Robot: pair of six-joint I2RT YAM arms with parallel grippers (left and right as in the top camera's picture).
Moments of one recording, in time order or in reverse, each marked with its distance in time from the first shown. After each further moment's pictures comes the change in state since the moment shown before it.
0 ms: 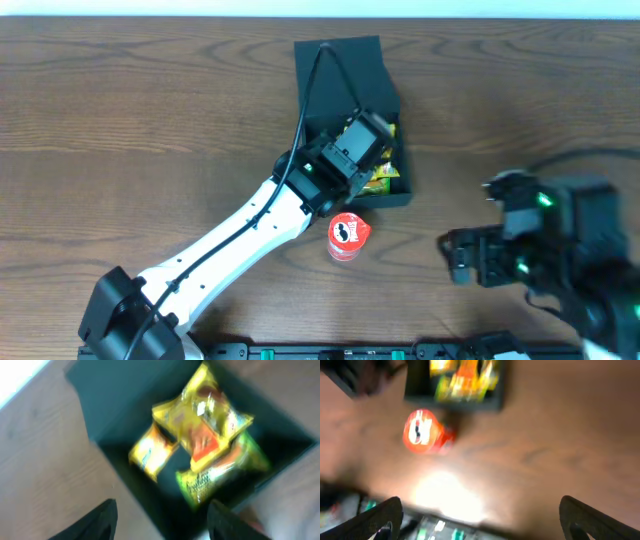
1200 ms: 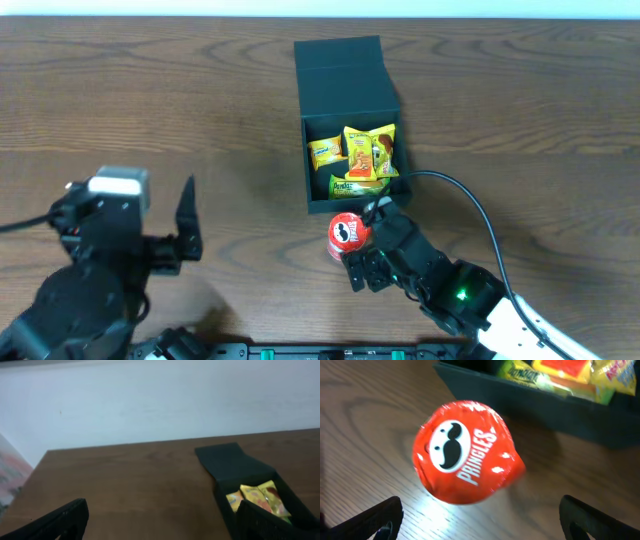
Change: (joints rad) left arm 0.063 -0.945 -0.004 -0.288 -0.344 -0.138; right arm 0.633 0.051 -0.727 0.974 0.265 0.285
